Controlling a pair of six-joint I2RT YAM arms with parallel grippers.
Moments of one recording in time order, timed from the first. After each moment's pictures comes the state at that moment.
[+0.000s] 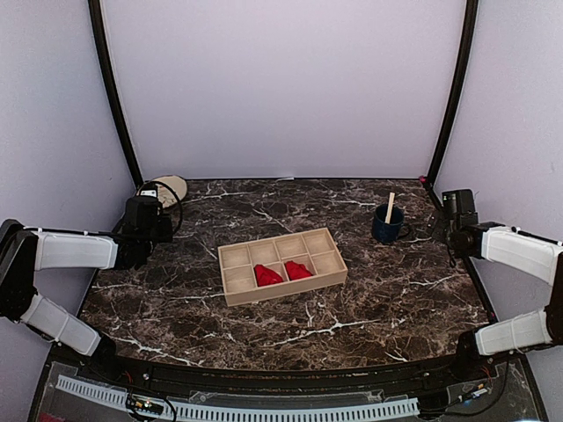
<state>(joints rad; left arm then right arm) -0.36 1.38 0.61 0.27 -0.54 -0.18 0.15 1.20 0.66 -0.20 0.55 0.53</state>
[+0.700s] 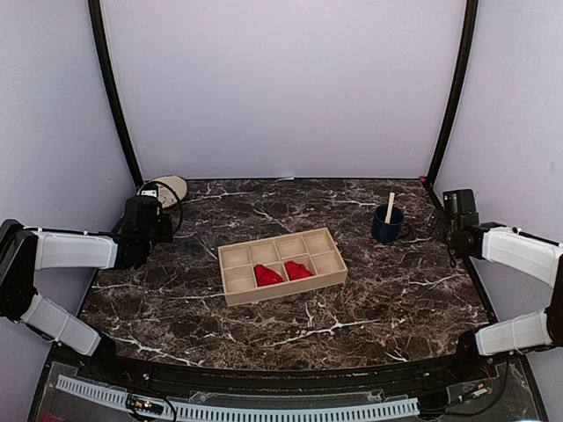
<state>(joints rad) -0.35 1.38 0.61 0.27 -0.52 -0.18 0.15 1.19 0.65 -0.20 0.54 0.53</state>
